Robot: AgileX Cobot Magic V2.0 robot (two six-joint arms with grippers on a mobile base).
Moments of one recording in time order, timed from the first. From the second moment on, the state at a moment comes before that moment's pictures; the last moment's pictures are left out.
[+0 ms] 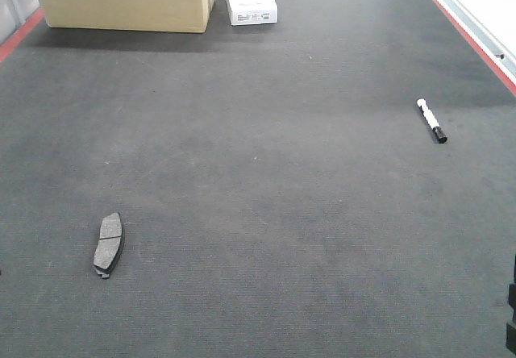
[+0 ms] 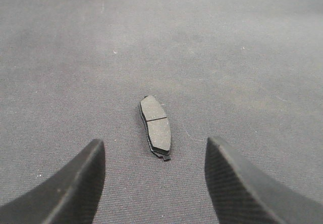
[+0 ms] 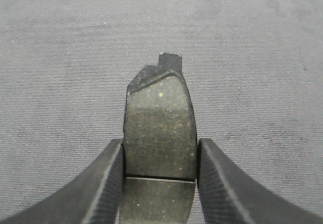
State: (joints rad) left arm -0.22 0.46 -0.39 0.08 0.47 -0.24; right arm 0.08 0.53 -0.47 0.01 0.73 0.05
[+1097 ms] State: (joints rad) left arm -0.22 0.46 -0.39 0.08 0.47 -0.24; right arm 0.08 1.12 -0.79 0.06 0.73 -0.03
